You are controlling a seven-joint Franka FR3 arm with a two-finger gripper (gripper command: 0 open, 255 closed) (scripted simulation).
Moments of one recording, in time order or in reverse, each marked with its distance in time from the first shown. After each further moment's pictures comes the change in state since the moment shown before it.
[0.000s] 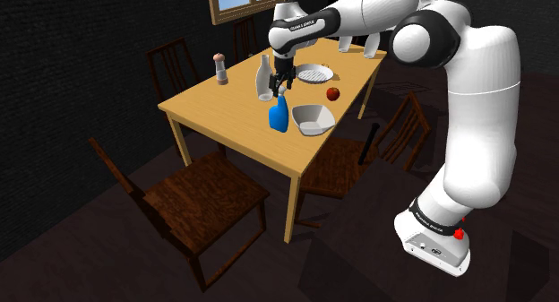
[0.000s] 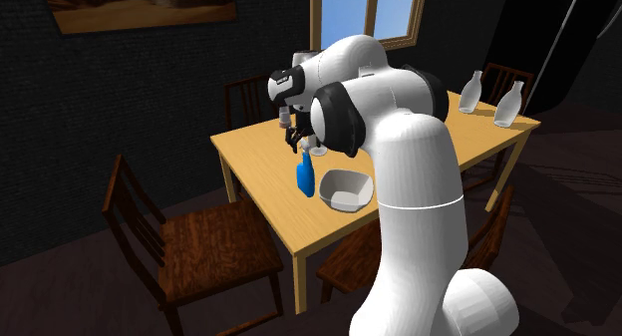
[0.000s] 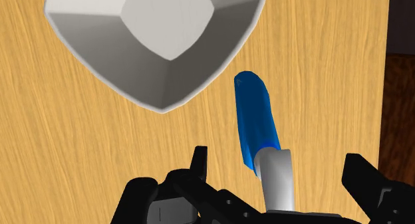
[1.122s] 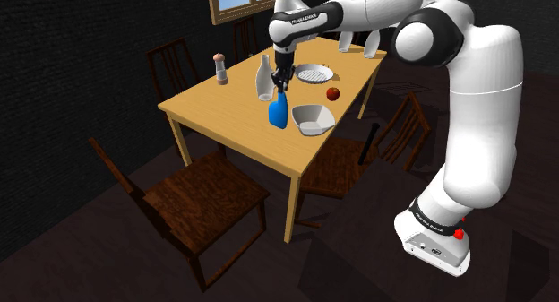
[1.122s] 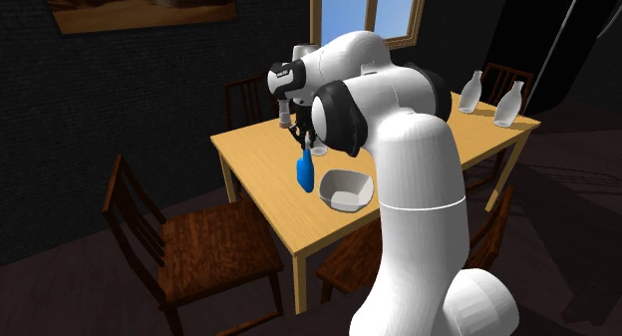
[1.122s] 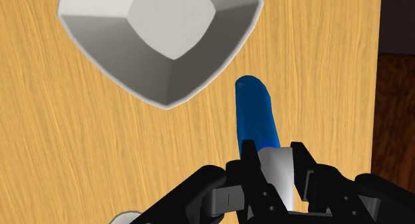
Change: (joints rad) arm -0.001 -0.017 -0.001 0.027 -0.002 -0.044 -0.001
